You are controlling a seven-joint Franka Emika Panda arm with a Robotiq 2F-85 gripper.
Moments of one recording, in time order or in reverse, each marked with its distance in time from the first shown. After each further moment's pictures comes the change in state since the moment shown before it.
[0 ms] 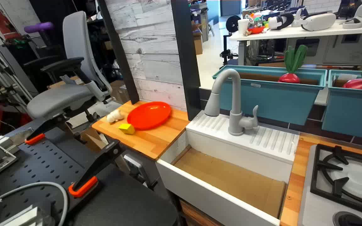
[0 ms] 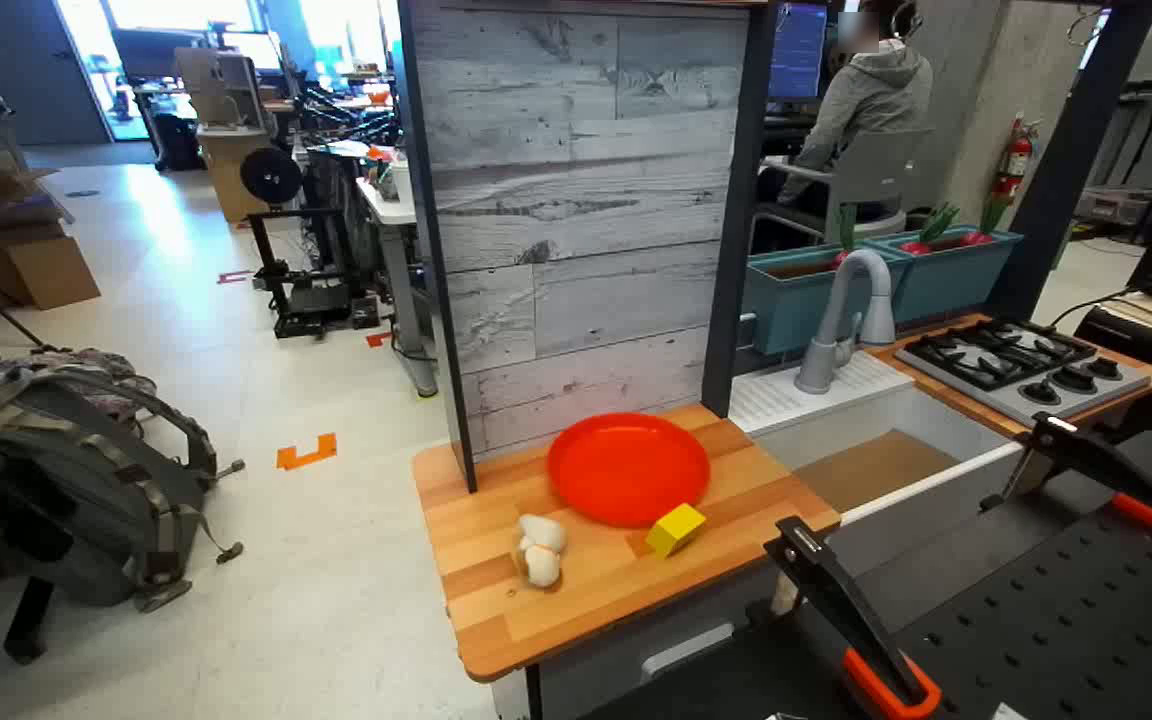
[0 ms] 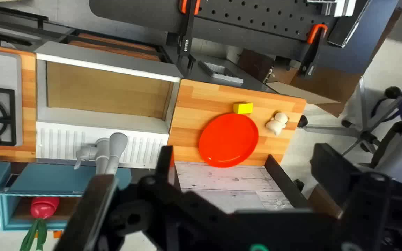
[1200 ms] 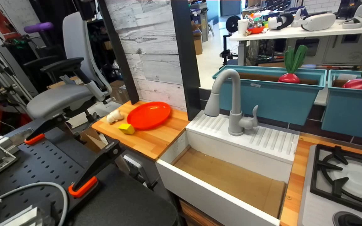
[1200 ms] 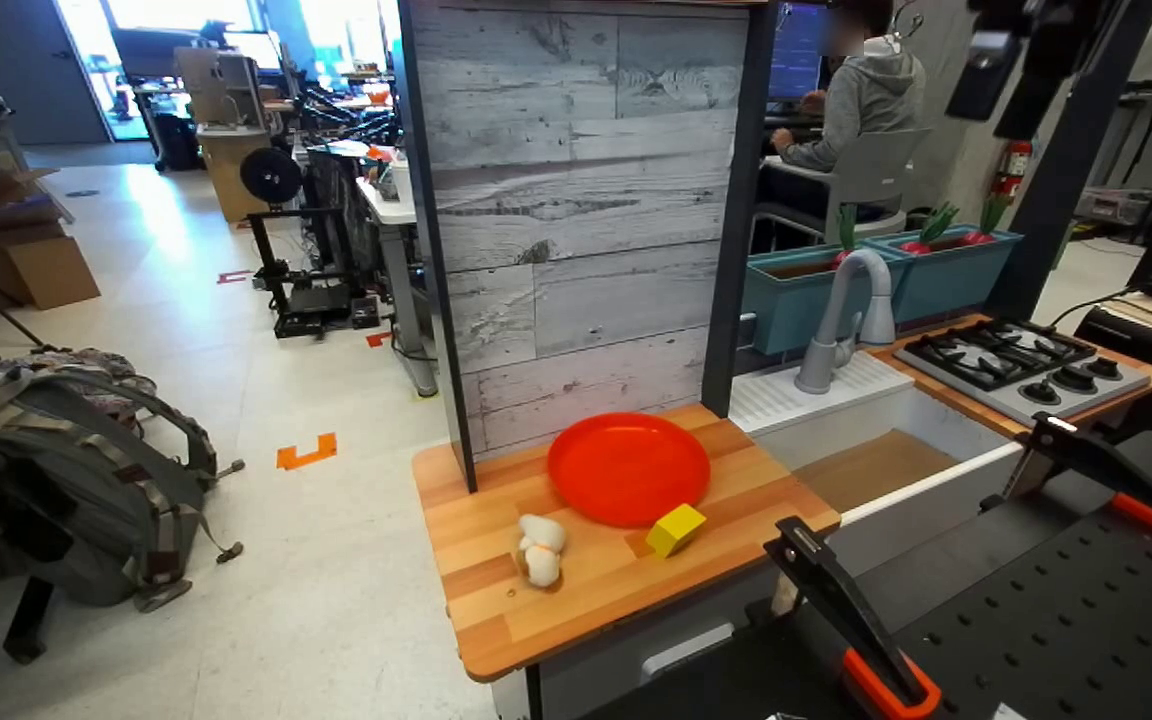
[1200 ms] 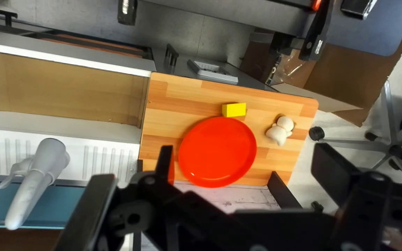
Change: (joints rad) arm 0.035 0.256 0.299 -0.133 0.147 0.366 0.188
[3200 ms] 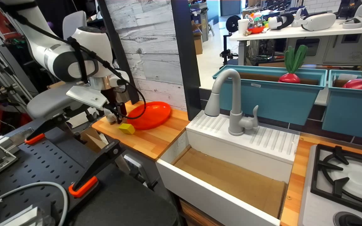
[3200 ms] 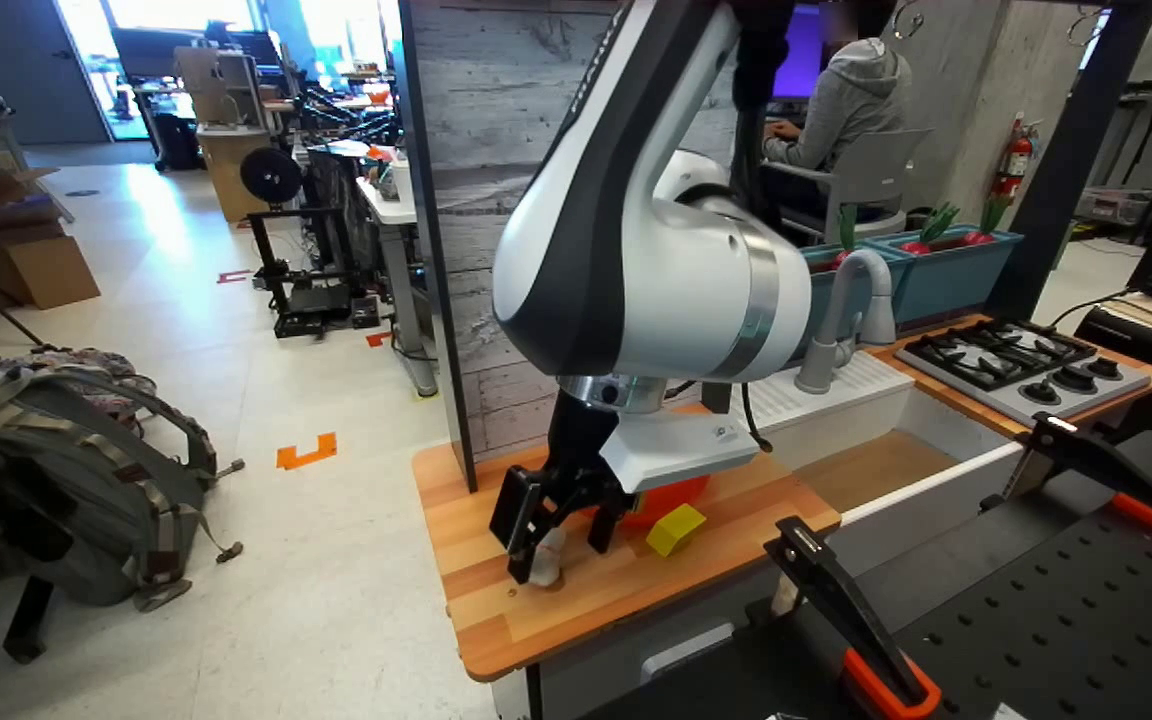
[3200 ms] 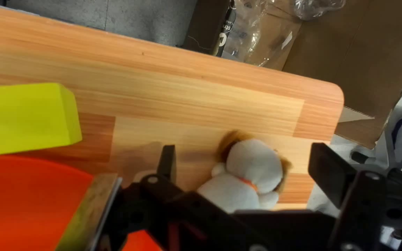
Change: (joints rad) arm -0.006 1.220 0.486 0.578 0.046 0.604 0.221
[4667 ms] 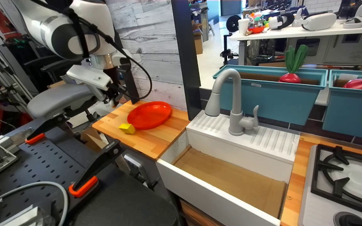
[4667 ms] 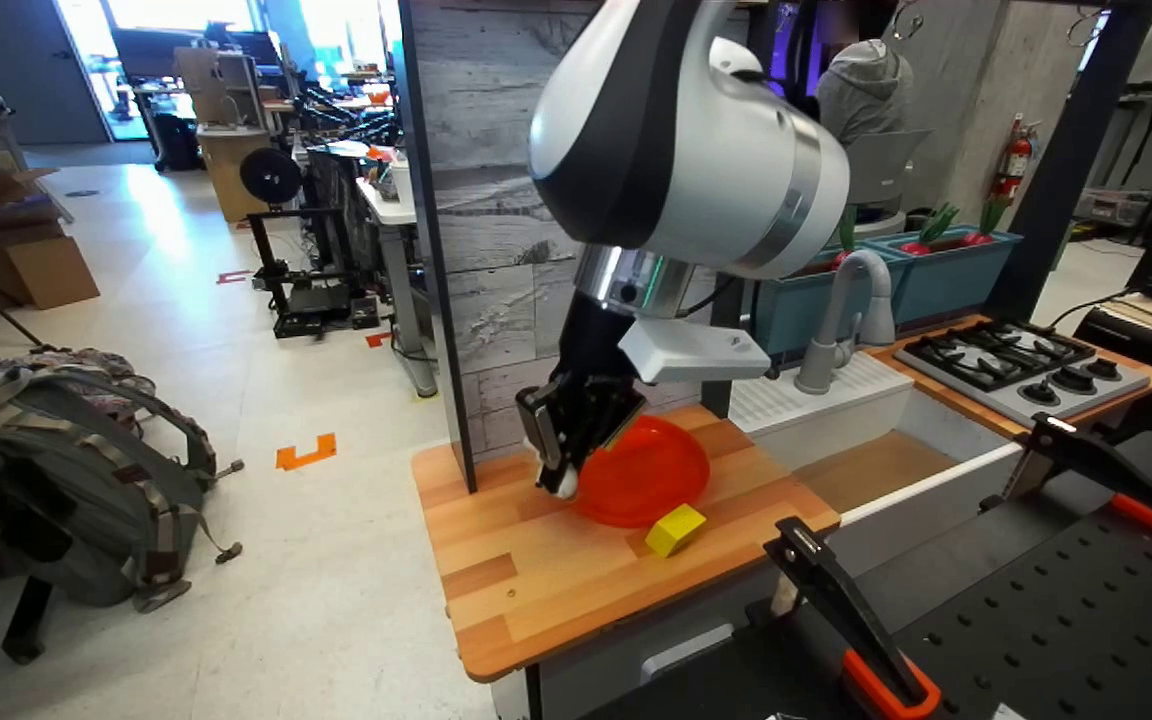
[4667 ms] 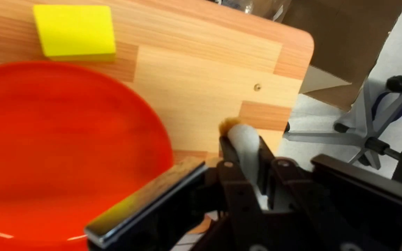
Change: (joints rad) arm -0.161 -0.131 0.099 -0.061 -0.076 -0.031 0.005
